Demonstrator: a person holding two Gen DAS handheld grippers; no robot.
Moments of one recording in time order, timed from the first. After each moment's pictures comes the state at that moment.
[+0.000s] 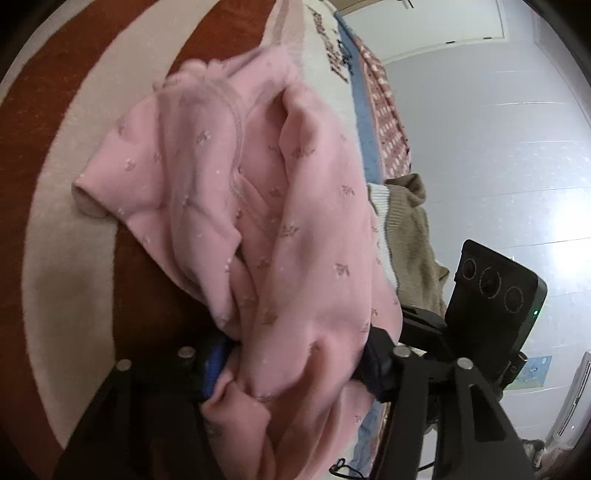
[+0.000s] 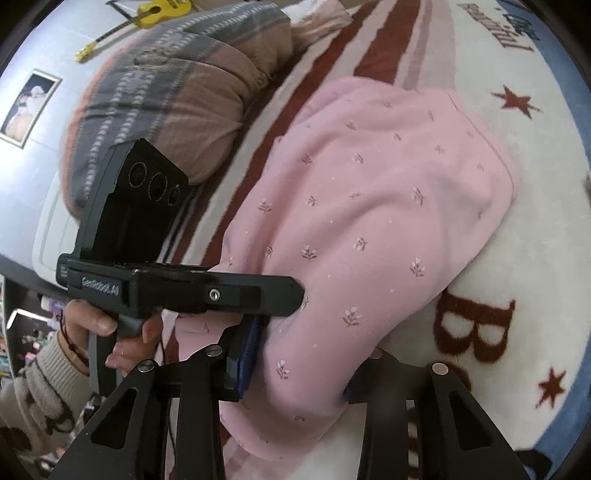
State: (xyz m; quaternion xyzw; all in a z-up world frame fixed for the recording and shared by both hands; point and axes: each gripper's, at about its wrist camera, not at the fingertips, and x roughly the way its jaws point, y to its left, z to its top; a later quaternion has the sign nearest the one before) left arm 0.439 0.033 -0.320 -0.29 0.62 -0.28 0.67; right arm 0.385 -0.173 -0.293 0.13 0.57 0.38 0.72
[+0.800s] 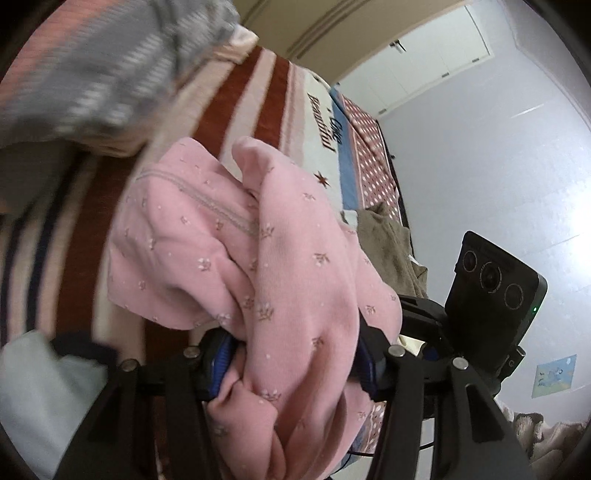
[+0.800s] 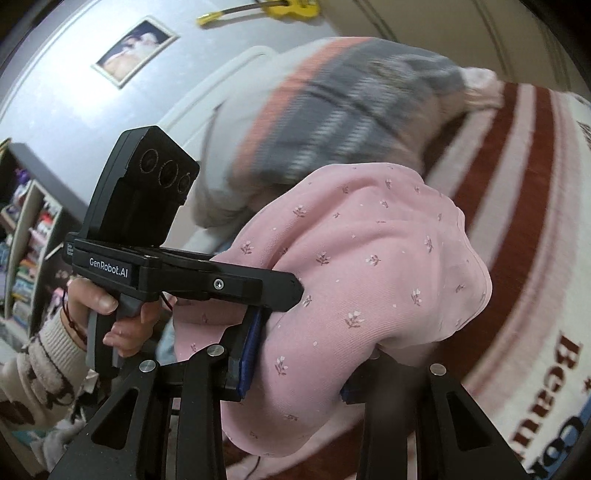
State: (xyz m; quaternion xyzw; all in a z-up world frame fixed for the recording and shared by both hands) left arm 0.282 0.177 -0.098 -0.25 0.56 -0.19 0.77; right arm 0.262 -0.041 -0.114 0.09 0.47 0.52 0.71
